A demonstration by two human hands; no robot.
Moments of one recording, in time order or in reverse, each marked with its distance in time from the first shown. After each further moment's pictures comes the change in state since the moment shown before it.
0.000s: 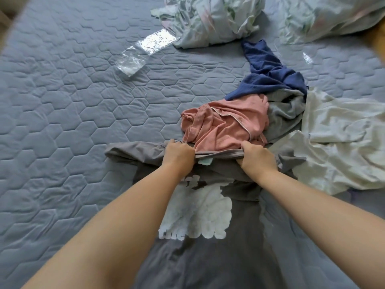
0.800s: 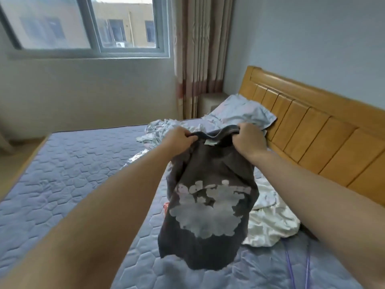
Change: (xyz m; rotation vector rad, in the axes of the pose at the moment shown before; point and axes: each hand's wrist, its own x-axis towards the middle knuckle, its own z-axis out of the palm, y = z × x) left_hand -0.098 -0.023 -0.430 -0.864 0.383 0.025; right_hand -0.081 -0.058 -0.429 0.234 0.455 0.175
